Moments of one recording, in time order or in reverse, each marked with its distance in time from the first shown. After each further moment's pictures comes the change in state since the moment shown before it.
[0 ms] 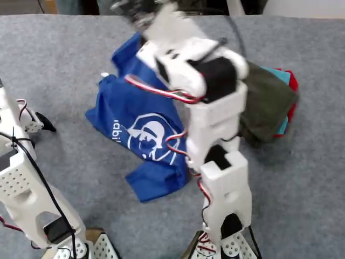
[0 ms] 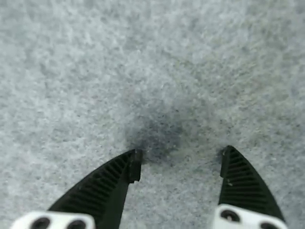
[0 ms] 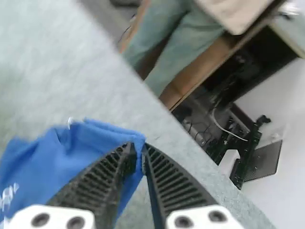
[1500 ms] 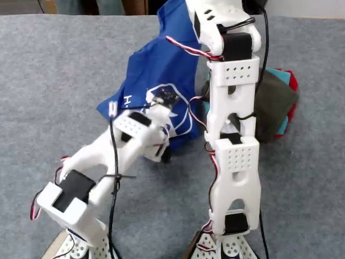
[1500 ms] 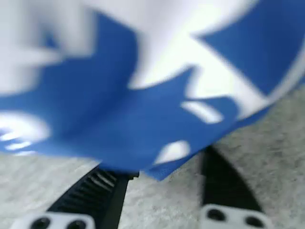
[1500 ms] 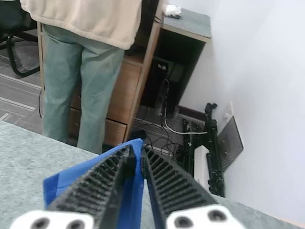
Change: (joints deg) left arm 59.7 -26.7 38.1 -18.8 -1.9; right arm 16.7 15.6 5.9 -33.6 -11.7
